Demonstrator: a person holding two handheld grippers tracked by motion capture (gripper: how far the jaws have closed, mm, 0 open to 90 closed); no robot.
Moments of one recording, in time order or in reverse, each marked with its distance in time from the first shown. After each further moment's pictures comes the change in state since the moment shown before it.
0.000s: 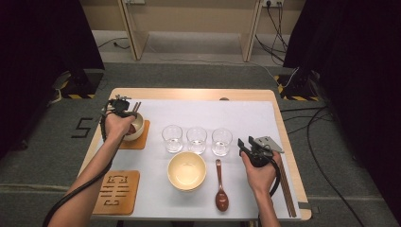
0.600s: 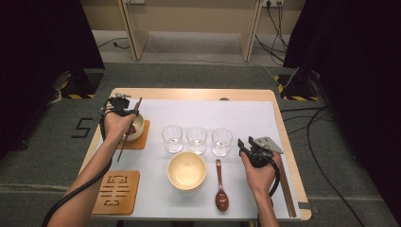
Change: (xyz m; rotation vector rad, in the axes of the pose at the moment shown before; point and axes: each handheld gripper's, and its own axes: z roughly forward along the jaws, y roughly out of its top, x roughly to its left) left arm -0.006 0.006 -0.010 -0.048 -0.049 -0.012; right arm 0.001 -0.001 0.000 -0.002 -0.009 0.001
